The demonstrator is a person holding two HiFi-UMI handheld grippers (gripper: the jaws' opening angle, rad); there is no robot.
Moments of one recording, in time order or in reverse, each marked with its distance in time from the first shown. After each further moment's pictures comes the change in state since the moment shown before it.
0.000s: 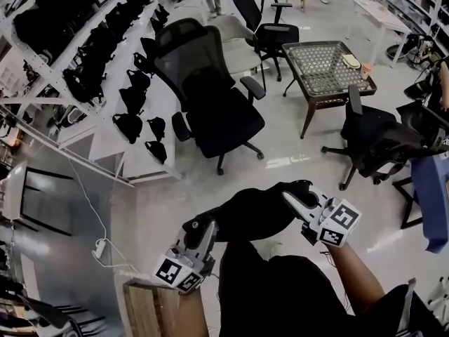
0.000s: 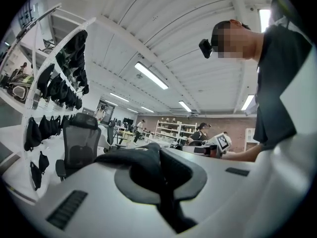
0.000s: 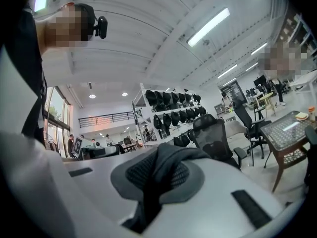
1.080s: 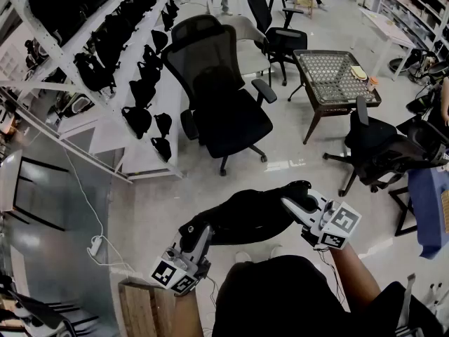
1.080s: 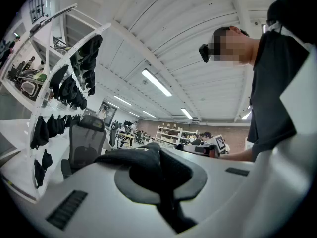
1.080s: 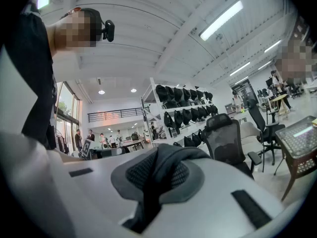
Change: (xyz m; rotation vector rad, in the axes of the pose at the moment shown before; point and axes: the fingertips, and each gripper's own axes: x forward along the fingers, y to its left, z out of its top) left arm -0.066 0.076 0.017 -0.059 -0.068 -0.015; right arm 0.081 0.054 0.009 -0.078 0.033 0.092
